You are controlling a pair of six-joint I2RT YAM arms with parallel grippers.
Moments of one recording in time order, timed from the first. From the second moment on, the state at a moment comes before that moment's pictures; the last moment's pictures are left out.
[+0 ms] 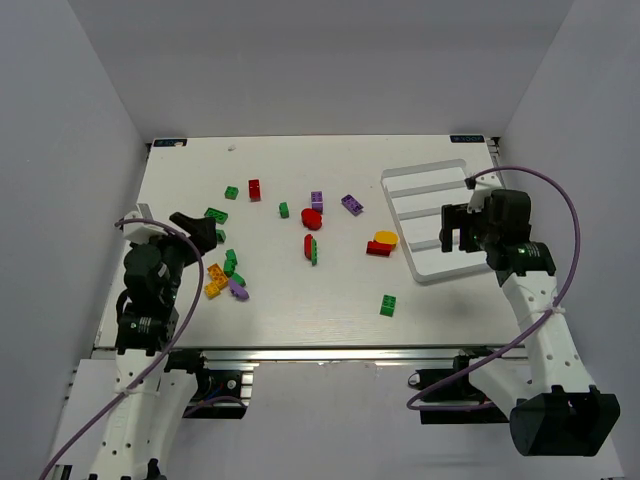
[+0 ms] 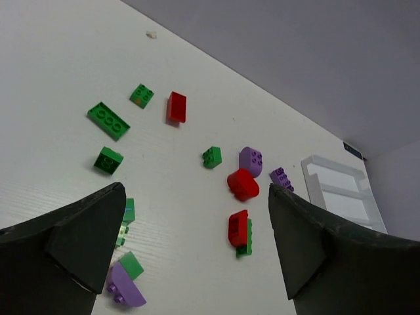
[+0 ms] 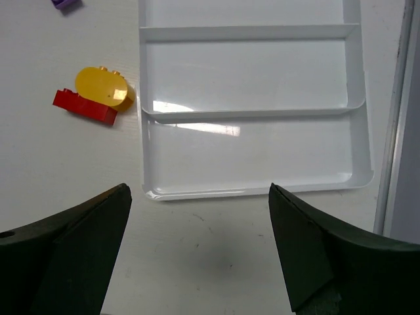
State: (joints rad) left arm -0.06 0.52 0.67 -0.26 -0.08 -0.57; right arm 0.05 0.97 0.94 -0.62 -0.09 -0.11
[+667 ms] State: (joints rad) left arm -0.06 0.52 0.59 -0.28 -0.02 -0.64; right arm 0.36 1.00 0.83 -0.73 -0.72 -0.65
